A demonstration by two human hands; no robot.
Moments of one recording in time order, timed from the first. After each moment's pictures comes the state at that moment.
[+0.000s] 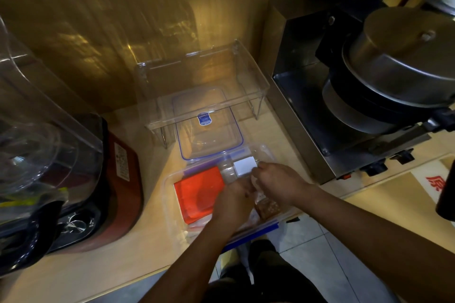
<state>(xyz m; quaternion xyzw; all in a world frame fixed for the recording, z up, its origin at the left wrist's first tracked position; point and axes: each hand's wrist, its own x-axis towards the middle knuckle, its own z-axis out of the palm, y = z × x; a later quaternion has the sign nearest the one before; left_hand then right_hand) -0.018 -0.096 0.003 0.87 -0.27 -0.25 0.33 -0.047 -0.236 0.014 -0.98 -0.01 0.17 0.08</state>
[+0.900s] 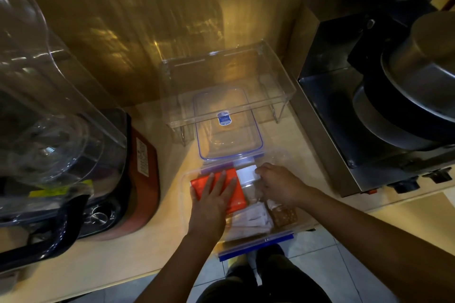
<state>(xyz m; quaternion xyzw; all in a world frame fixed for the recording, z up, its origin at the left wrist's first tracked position) 0.006 -0.025 -0.012 0.92 -0.31 -0.23 0.03 -0.015 -0.223 -0.005 -0.95 0.03 0.23 0.20</state>
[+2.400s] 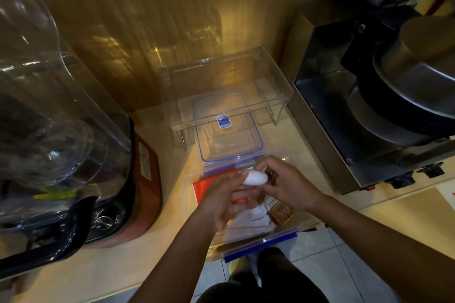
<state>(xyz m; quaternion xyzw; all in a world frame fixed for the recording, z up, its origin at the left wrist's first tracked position) 0.022 -0.052 0.032 0.53 0.13 -0.49 0.69 -0.040 -0.219 0.017 -0.87 0.04 0.02 0.49</state>
